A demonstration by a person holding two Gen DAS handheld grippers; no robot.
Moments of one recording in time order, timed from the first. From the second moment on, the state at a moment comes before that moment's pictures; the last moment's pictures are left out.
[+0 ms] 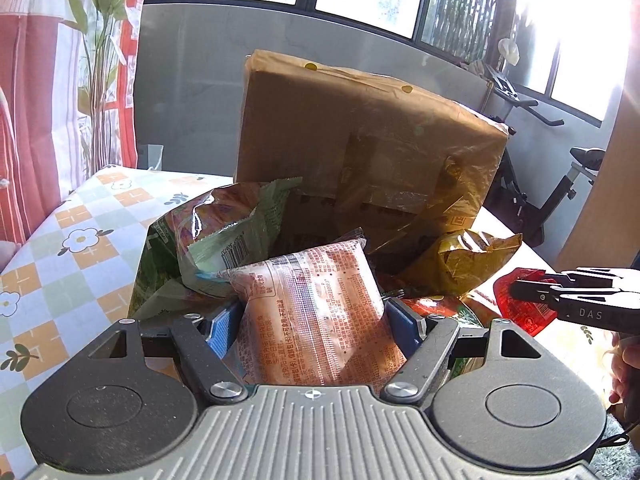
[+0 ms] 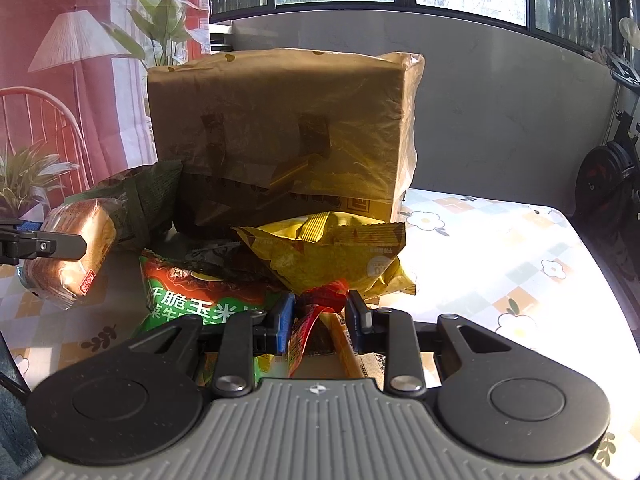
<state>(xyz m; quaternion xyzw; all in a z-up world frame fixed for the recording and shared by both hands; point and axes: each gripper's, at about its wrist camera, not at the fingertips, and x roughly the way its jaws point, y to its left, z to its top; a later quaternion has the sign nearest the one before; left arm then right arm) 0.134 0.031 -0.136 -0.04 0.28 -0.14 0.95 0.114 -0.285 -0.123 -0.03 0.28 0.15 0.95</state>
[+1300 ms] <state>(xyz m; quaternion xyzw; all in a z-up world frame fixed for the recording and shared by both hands) 0.261 -0.002 0.012 0.01 0.12 -0.19 0.98 0.257 -0.275 0.028 -0.05 0.13 0.18 0.97</state>
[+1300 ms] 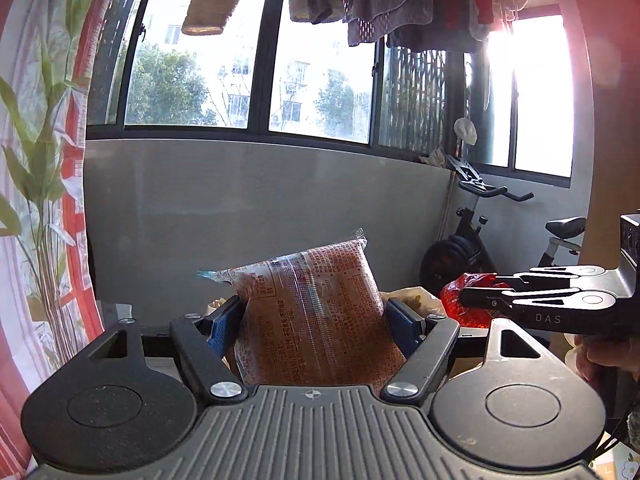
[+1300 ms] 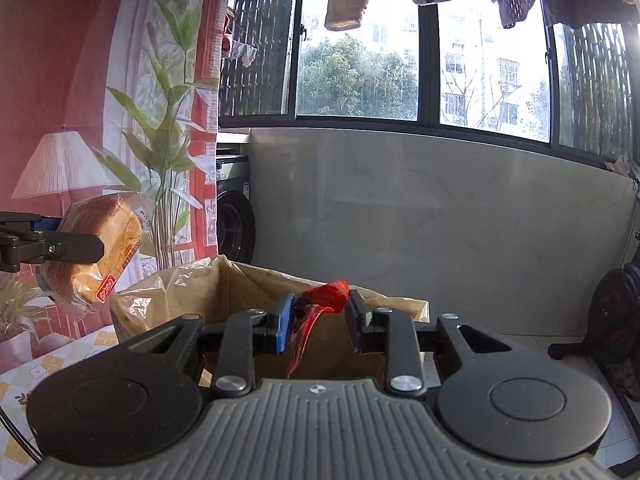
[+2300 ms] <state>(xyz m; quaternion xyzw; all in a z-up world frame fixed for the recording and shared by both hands) 0.325 -0.009 0.001 0.05 0.18 -0.16 0.97 0.311 -0.277 -0.009 -0.03 0.23 0.15 0.96</state>
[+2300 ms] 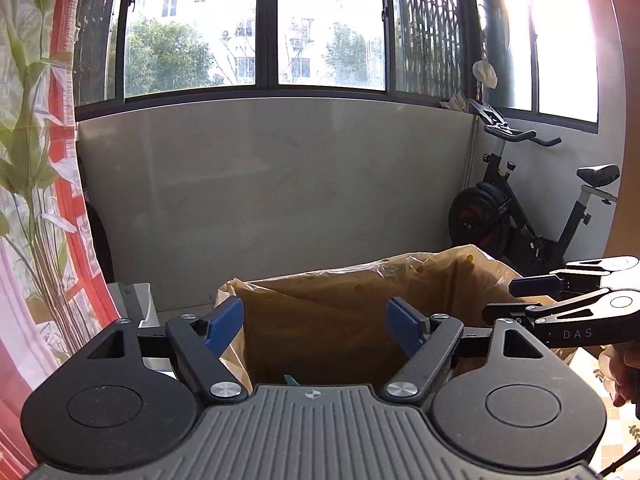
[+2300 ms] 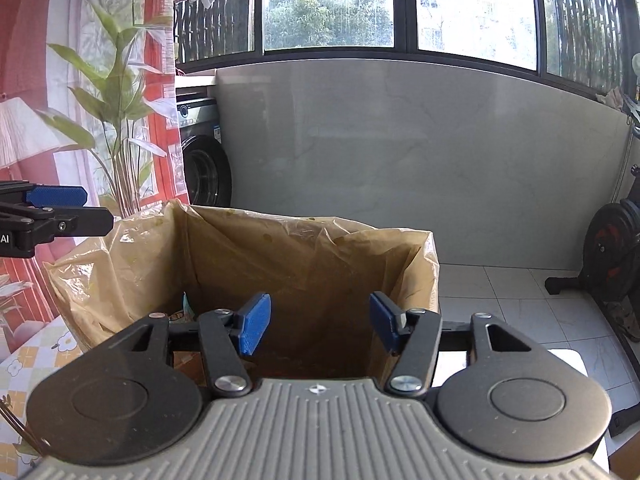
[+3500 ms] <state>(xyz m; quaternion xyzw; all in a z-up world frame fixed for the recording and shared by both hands) 0.224 0.032 -0.013 -0.01 0.19 -0.11 0.97 0.203 -0.305 -0.015 0.01 0.18 0.15 0.97</state>
